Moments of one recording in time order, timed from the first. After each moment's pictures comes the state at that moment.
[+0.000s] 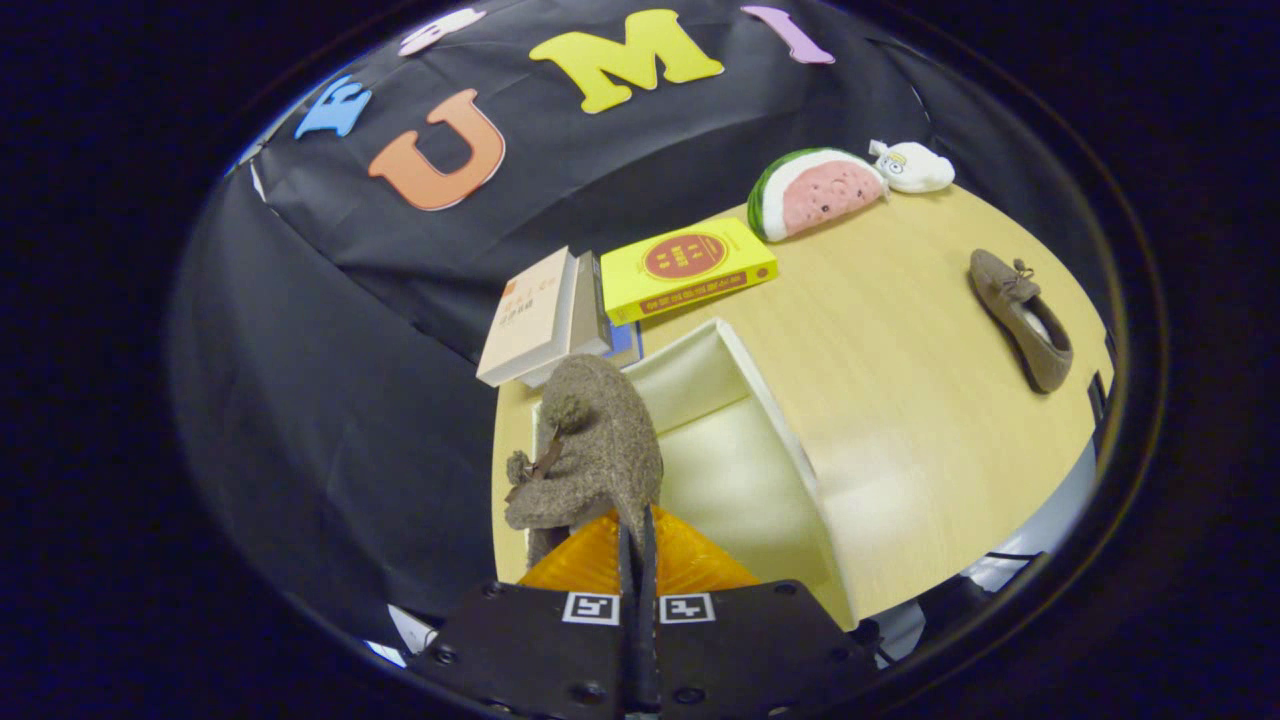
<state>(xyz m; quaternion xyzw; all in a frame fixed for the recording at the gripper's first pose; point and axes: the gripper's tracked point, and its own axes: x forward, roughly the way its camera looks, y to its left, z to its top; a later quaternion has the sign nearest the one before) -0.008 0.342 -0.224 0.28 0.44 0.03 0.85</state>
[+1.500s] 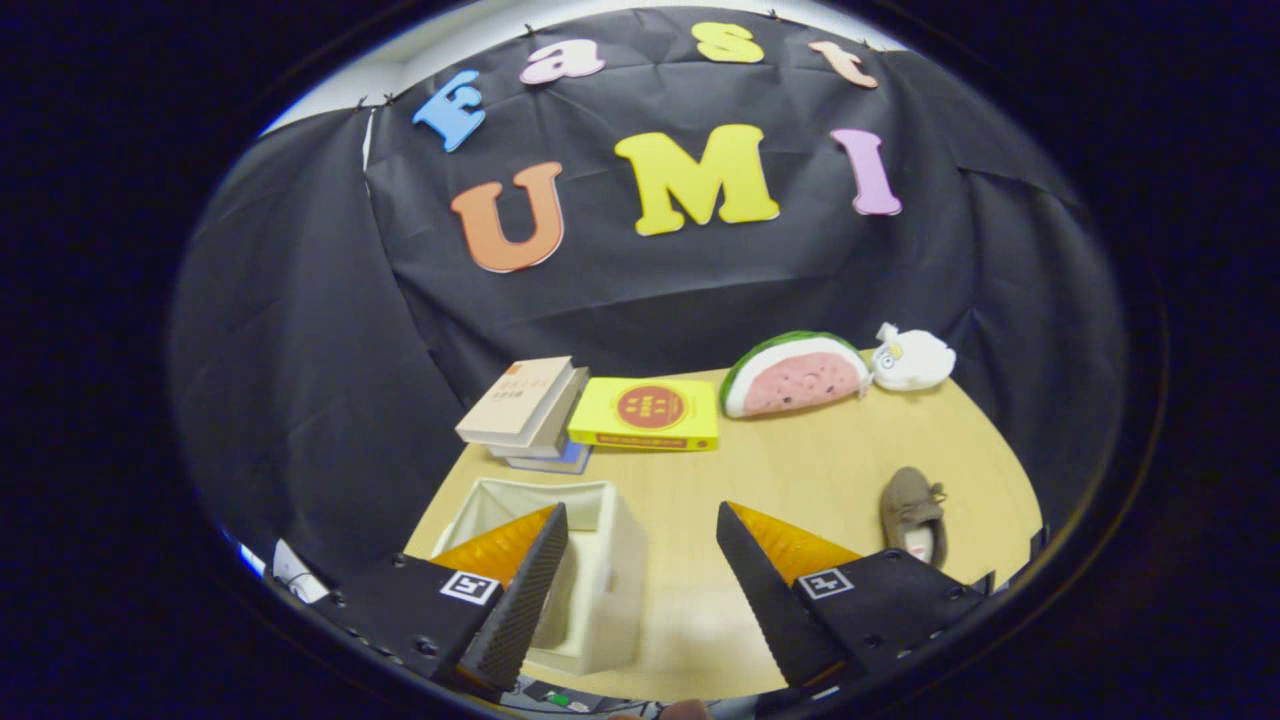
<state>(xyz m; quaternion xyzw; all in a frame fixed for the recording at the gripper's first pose) 0.003 0.142 -0.124 0.11 0.27 0.05 0.96</state>
